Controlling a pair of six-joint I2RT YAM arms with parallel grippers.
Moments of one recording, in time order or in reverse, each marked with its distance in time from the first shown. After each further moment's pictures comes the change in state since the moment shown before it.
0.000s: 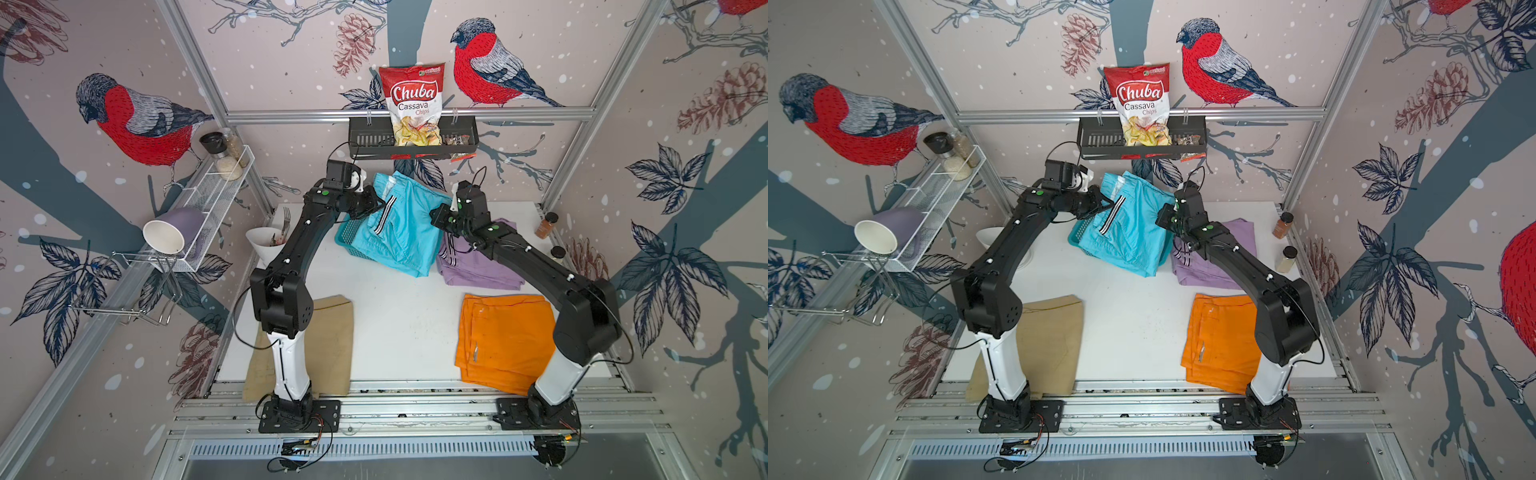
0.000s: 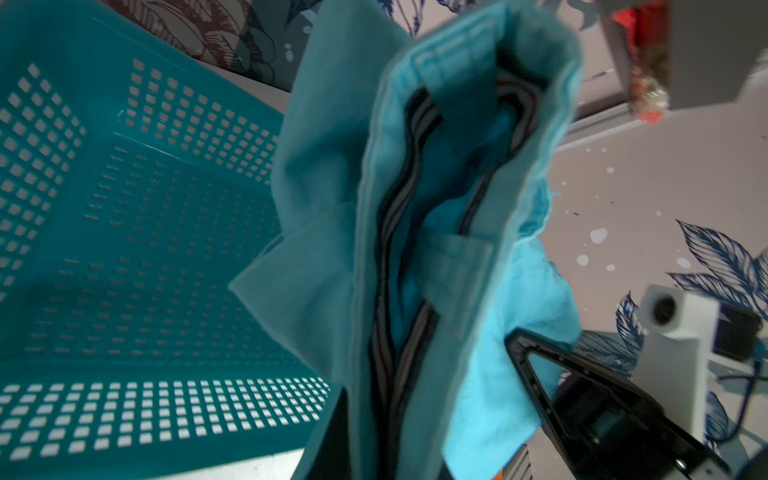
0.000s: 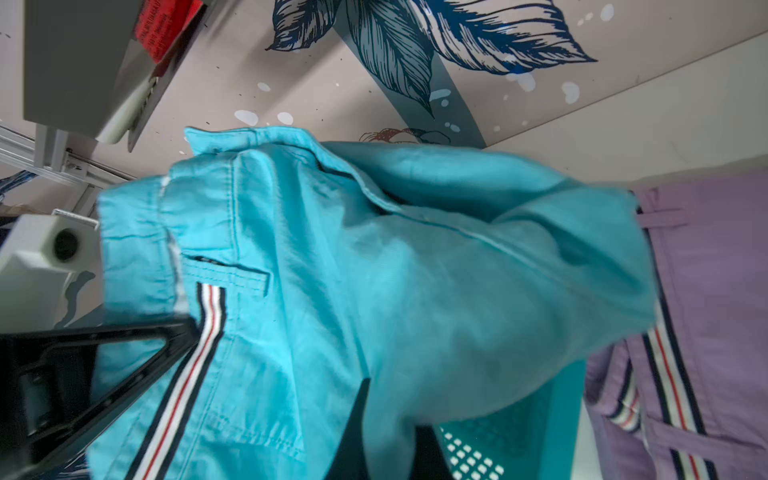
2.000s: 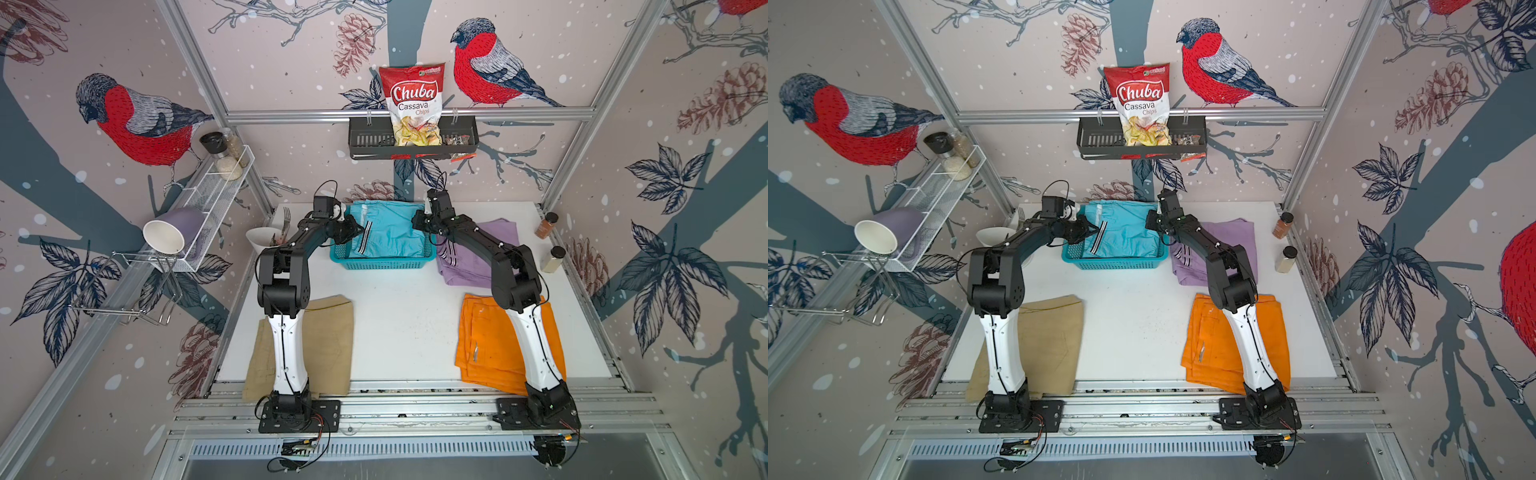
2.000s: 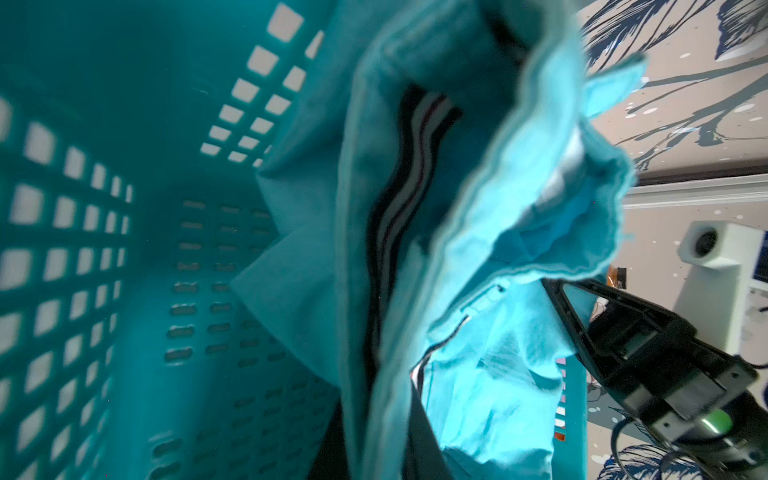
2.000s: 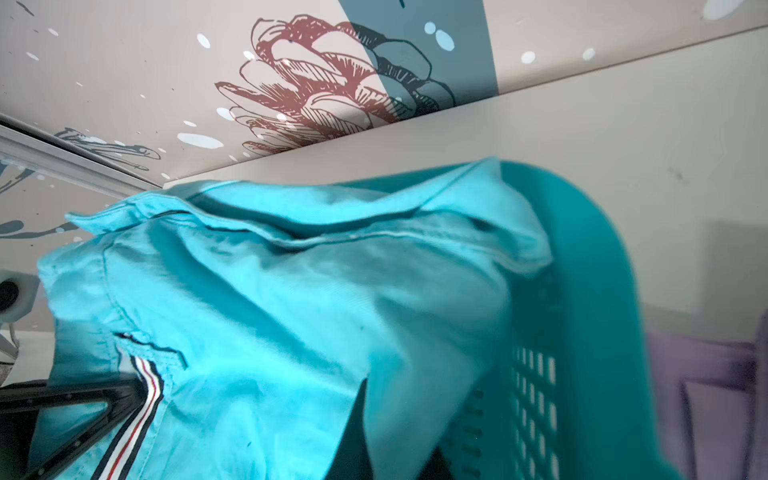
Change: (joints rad) left arm 0.154 0.147 -0.373 0.413 0.060 0.016; right arm -0.061 0.622 0.472 -0.024 -0.115 -0.179
